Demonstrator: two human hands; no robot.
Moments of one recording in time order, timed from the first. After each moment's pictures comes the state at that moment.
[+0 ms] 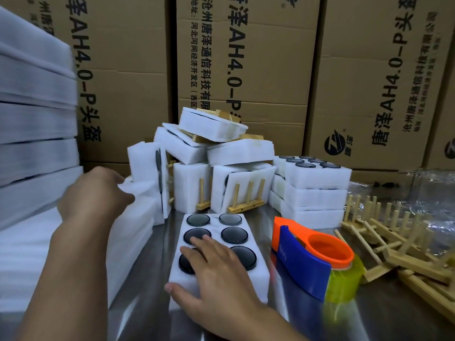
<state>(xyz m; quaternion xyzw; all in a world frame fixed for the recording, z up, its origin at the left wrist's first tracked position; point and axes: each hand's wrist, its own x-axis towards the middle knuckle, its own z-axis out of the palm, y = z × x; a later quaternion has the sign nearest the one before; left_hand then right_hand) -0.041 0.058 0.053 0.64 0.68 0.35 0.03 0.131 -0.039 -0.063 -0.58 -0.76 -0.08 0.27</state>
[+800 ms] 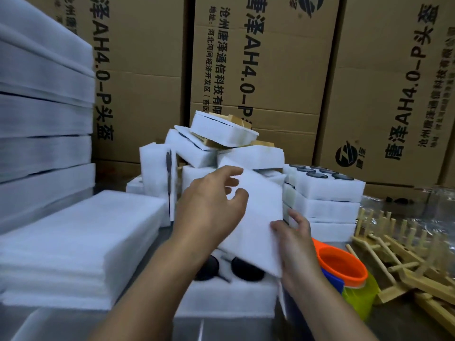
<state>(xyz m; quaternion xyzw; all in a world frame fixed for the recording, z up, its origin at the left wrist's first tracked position) 0.061 -0.001 0.043 0.75 0.38 0.51 0.16 0.202 -0.027 -0.016 -0.48 -0.30 0.33 0.75</state>
